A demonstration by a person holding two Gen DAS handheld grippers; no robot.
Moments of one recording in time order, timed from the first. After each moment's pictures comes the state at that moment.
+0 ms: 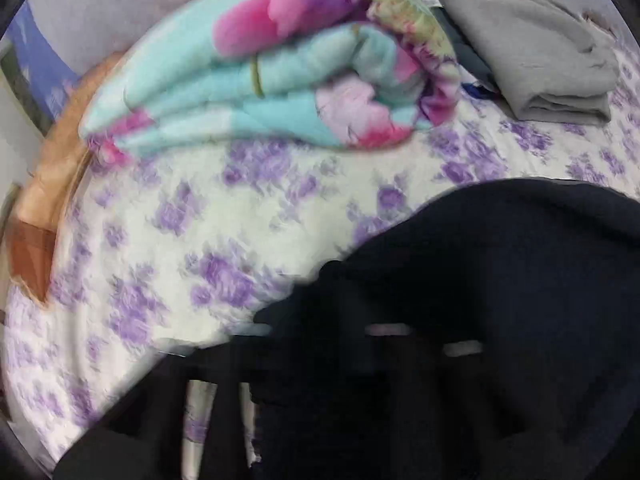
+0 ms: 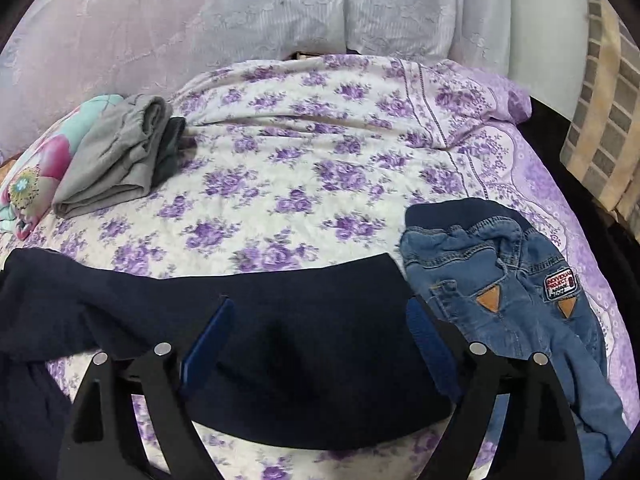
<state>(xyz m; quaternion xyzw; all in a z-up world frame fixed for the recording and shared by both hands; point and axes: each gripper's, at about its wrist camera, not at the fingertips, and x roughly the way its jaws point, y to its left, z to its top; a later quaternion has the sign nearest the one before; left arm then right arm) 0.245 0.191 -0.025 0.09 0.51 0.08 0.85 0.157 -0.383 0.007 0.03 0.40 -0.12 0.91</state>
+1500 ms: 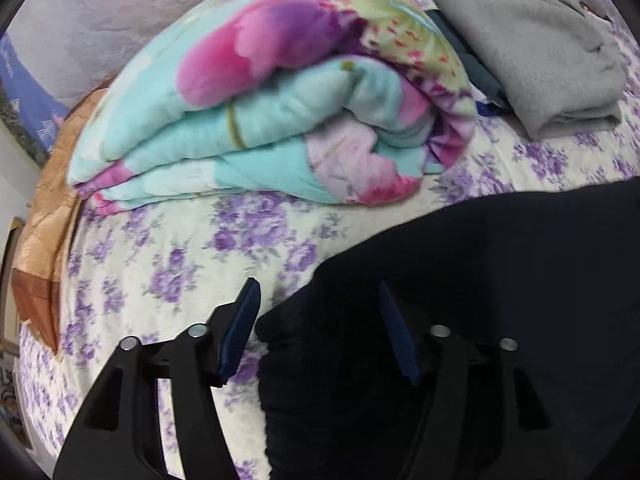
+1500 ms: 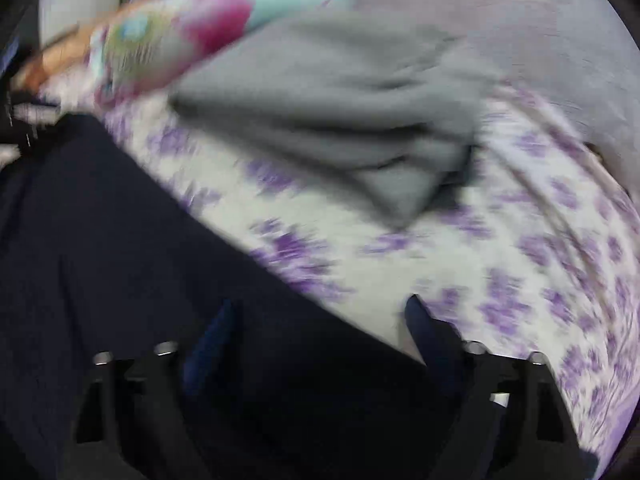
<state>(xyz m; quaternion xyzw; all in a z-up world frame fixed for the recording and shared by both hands) 0.288 0.186 -0.032 0.11 0.51 0.03 0.85 0.324 -0.155 -0.066 -0.21 0.48 0.19 0.83</state>
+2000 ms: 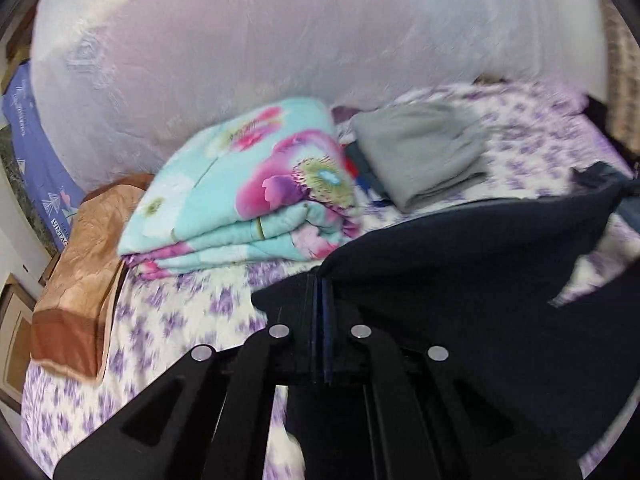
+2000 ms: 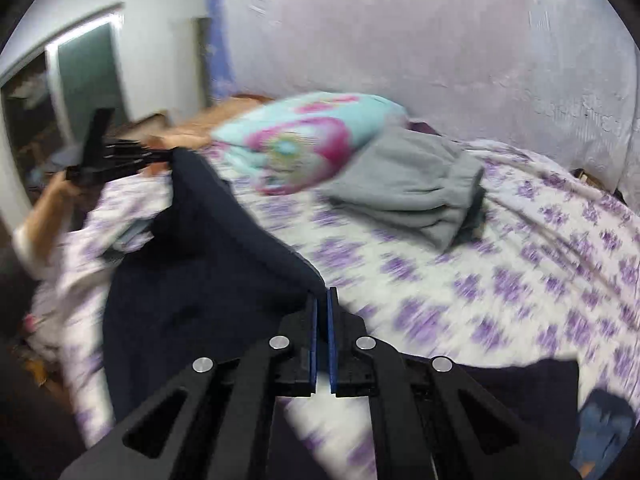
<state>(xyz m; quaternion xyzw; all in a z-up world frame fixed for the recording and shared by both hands) 0.110 0.176 0.102 0.13 0.33 -0.05 0.93 0.112 -0.232 0.085 -0.07 0.35 0.34 0.87</state>
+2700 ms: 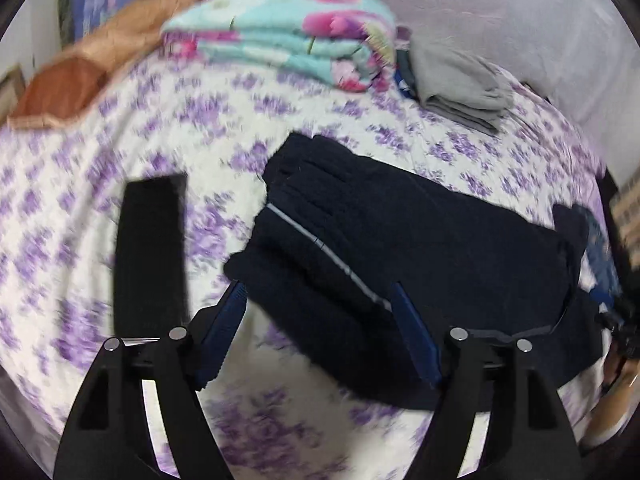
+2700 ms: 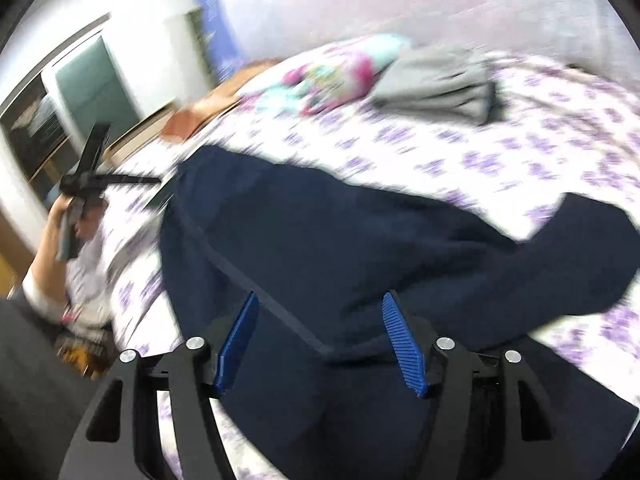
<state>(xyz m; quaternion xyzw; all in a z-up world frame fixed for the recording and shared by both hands) 0.004 0.226 0.006 -0.13 0.49 0.01 0.86 0.016 -0.232 0.025 0.02 0.41 0.30 0.86</state>
